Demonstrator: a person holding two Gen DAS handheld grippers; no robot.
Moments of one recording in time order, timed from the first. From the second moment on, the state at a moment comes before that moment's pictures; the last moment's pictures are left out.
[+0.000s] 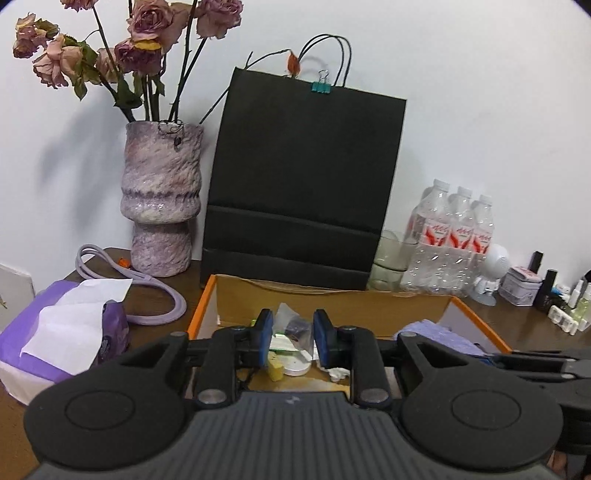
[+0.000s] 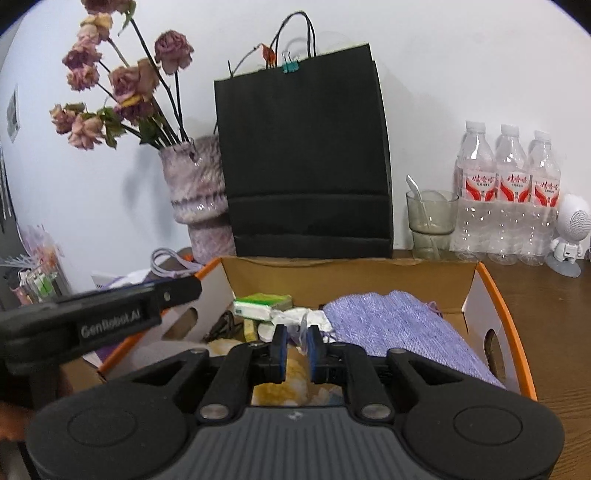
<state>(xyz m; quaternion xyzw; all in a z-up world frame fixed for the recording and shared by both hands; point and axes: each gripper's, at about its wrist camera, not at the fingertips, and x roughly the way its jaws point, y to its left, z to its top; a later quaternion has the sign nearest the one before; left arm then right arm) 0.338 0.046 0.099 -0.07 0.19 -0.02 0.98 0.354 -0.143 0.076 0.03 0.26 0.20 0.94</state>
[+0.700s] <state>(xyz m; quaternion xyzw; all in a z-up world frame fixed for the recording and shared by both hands) 0.276 0.034 0.129 -0.07 0.17 0.00 0.98 0.305 -0.161 0.110 0.00 0.25 0.17 0.95</state>
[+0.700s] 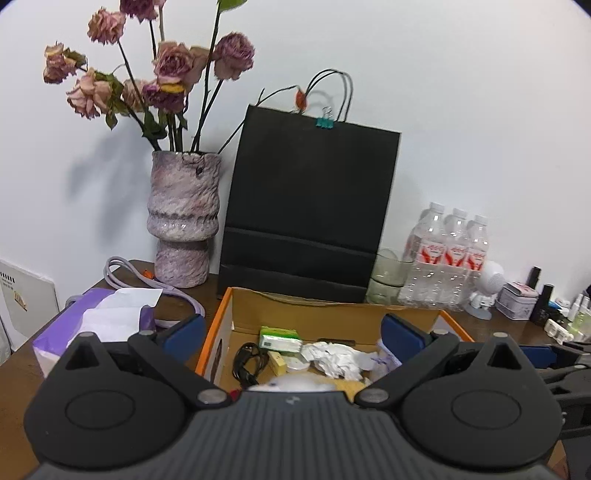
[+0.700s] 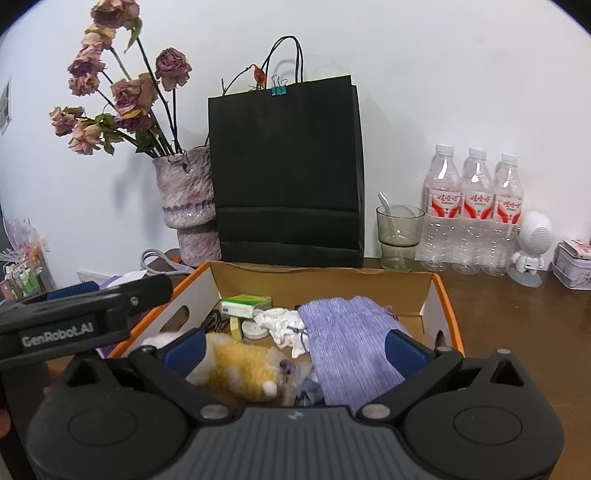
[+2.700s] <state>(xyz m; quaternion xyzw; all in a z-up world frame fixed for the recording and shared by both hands) 0.152 0.013 0.051 0.02 0.15 0.03 0.99 0.184 -0.171 0.026 -0.03 0.20 0.09 0.97</state>
